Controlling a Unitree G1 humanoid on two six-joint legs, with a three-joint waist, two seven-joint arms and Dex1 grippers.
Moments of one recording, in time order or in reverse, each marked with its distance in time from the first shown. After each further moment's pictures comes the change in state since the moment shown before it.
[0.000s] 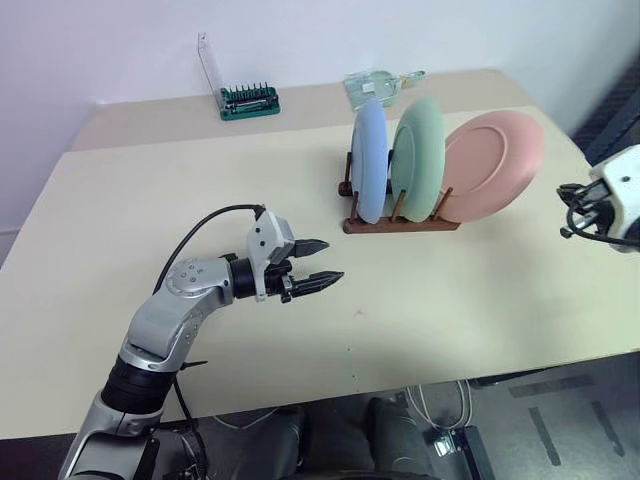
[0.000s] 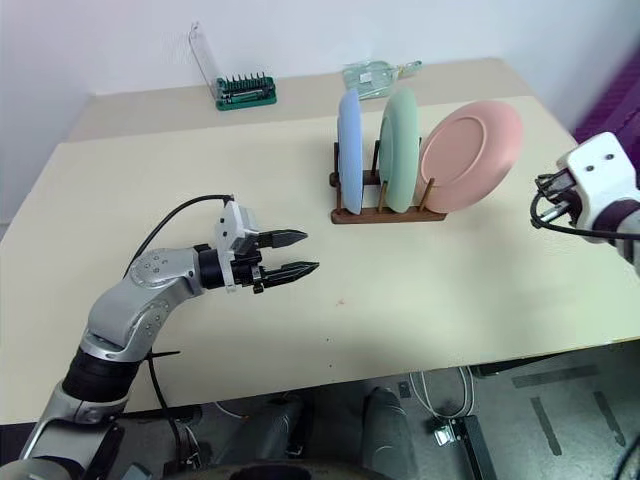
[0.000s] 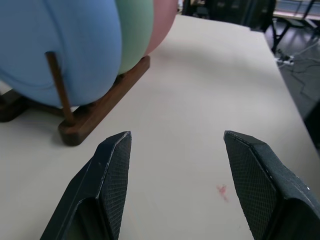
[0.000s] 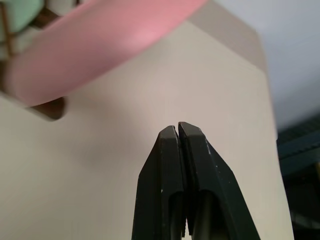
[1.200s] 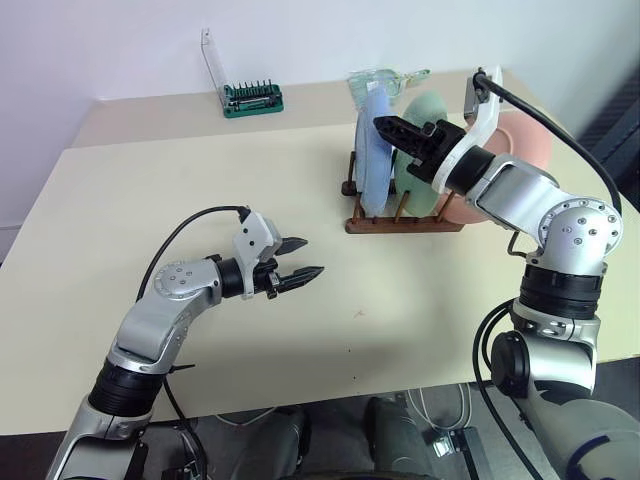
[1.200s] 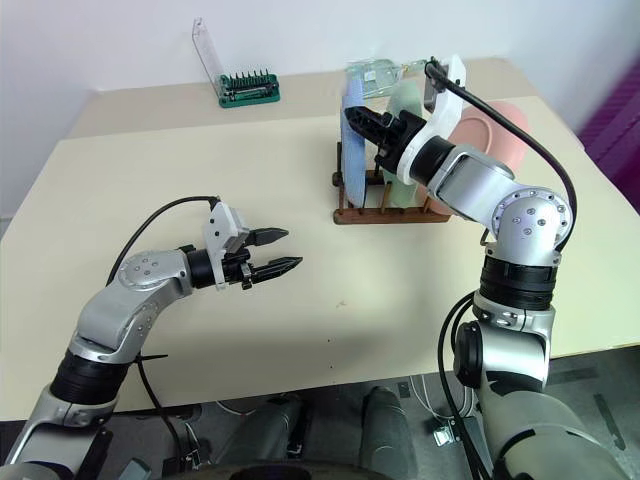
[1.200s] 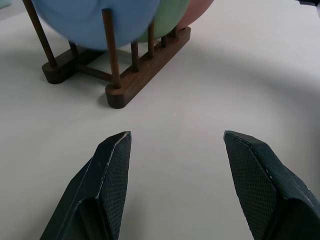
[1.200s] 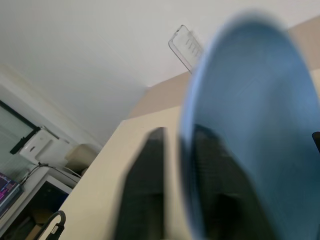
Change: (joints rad) left arm 0.028 0.048 0.021 0.032 0.059 -0.023 0.062; right arm -0.532 0.664 -0.037 -0.087 0.983 0.584 -0.680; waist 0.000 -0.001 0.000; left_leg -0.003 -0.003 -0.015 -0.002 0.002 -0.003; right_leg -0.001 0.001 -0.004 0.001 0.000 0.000
